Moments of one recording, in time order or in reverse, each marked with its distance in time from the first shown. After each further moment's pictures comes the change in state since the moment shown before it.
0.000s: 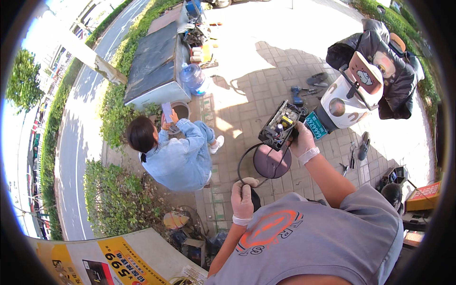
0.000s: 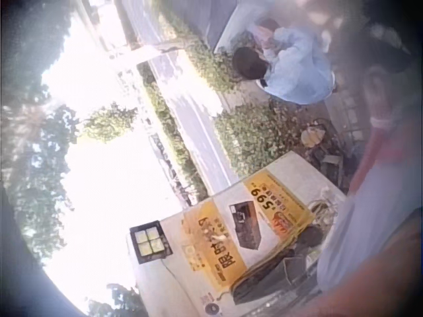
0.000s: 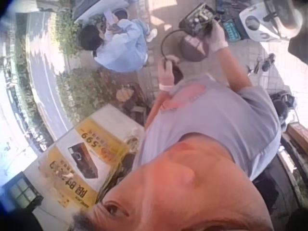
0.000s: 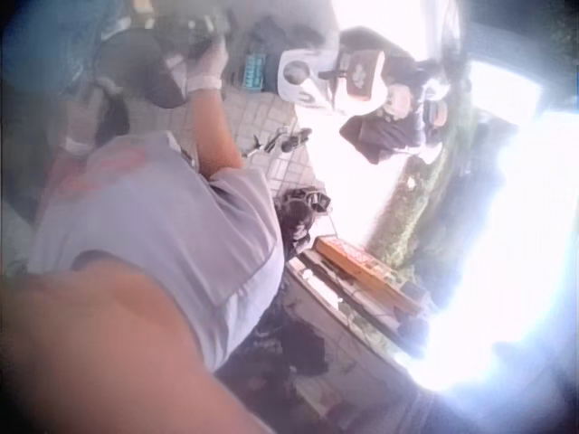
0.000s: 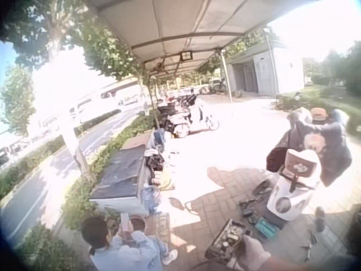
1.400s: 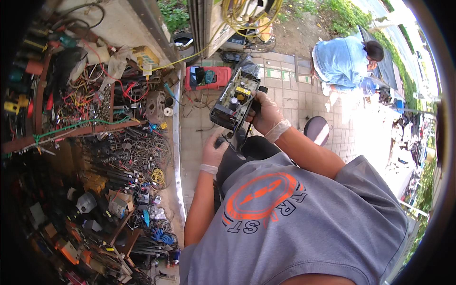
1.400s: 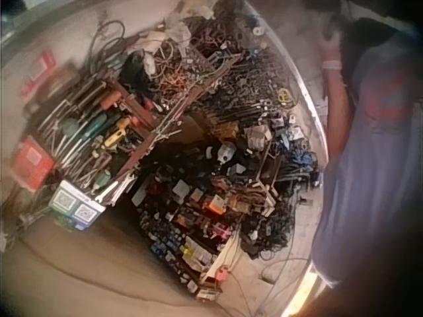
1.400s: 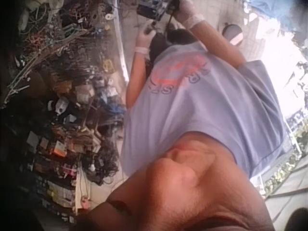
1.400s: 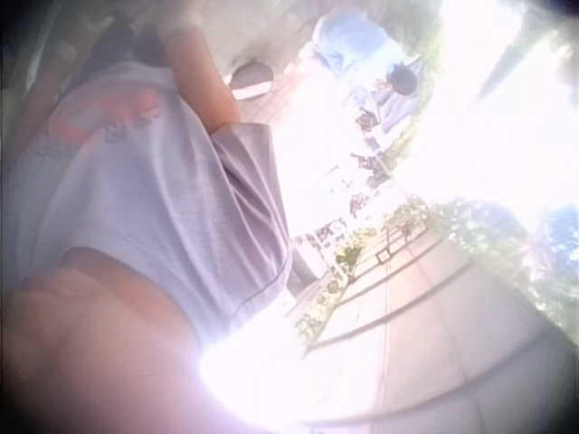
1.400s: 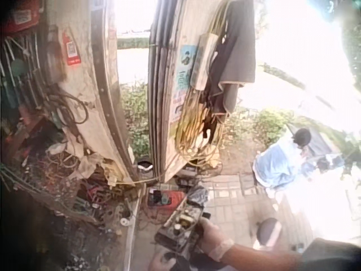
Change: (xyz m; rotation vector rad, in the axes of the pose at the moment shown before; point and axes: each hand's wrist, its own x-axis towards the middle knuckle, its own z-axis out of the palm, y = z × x) left_hand -0.795 -0.210 0.027 -0.058 1.438 0.030; right_hand -0.621 0.353 -0.327 -1.306 -0.977 1.169
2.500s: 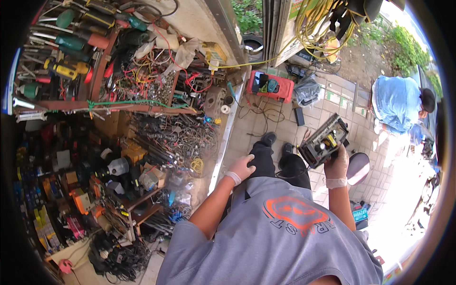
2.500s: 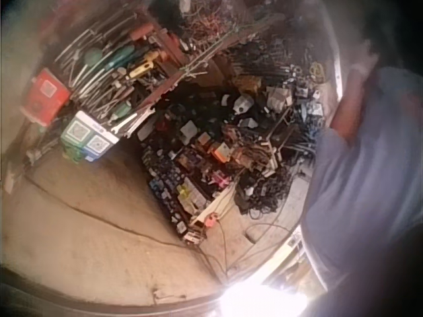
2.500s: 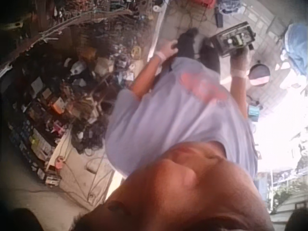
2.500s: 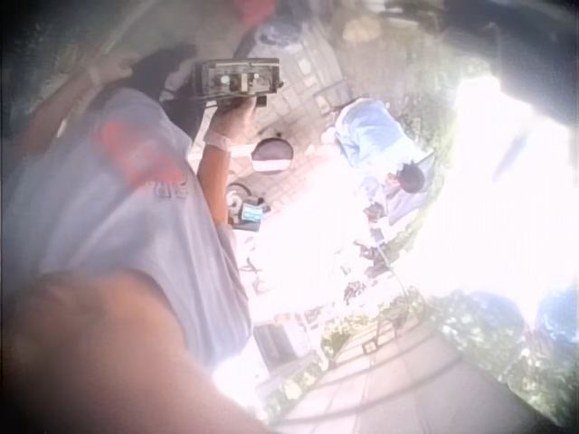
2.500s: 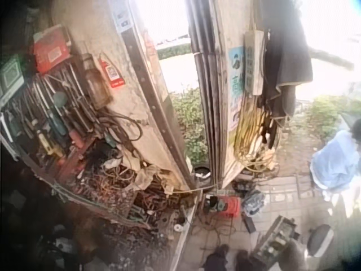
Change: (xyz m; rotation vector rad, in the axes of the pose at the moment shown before) left_hand -0.026 0.025 -0.062 0.723 -0.226 -0.318; right_hand -0.034 -0.010 -0.086 -0.012 0.310 -0.300
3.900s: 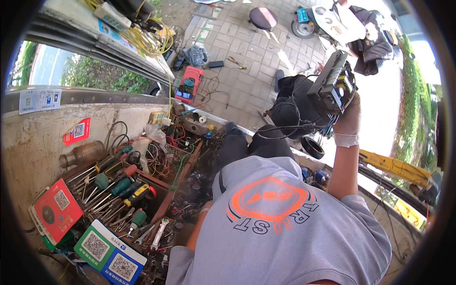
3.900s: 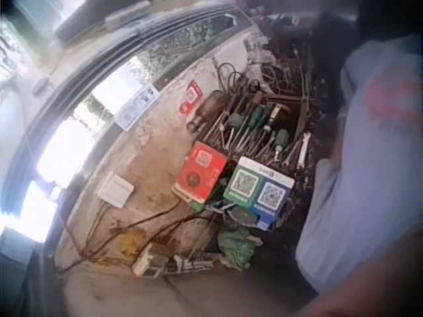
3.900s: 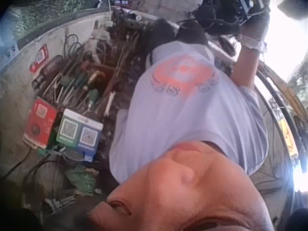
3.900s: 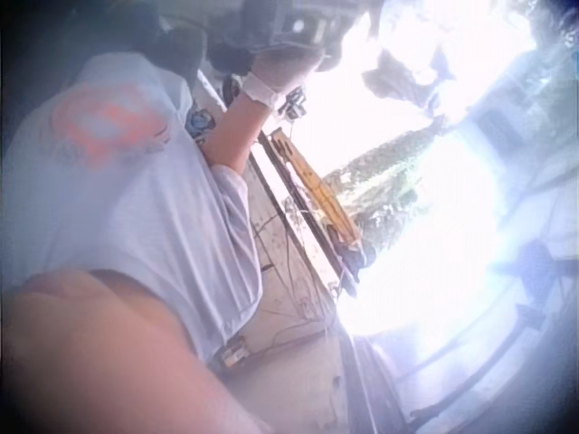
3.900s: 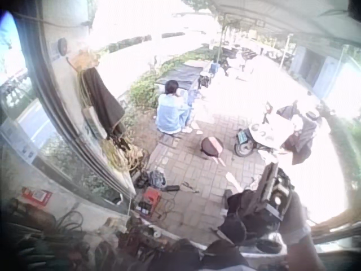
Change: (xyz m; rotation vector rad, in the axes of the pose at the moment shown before) left_hand -0.110 -0.253 -0.504 0.966 -0.773 -0.183; right_hand -0.530 0.041 0.191 0.734 0.589 -0.713
